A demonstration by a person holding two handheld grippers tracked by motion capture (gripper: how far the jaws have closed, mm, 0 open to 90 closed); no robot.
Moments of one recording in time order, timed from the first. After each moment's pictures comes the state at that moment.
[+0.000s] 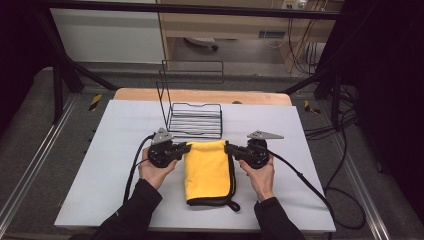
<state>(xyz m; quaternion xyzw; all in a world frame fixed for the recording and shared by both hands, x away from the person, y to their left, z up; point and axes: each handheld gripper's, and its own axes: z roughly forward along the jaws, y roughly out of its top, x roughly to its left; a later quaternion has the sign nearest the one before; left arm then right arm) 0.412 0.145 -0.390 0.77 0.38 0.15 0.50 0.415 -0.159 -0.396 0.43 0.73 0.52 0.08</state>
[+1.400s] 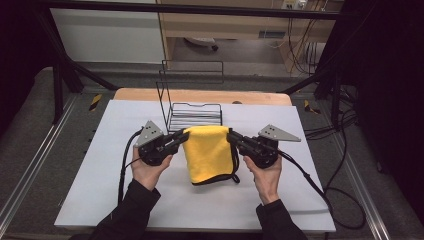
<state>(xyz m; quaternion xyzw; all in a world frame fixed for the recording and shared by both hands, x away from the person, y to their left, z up) 0.384 0.152 -0.337 0.71 0.33 0.21 0.59 0.381 -0.160 -0.336 0.36 0.68 0.61 0.16</state>
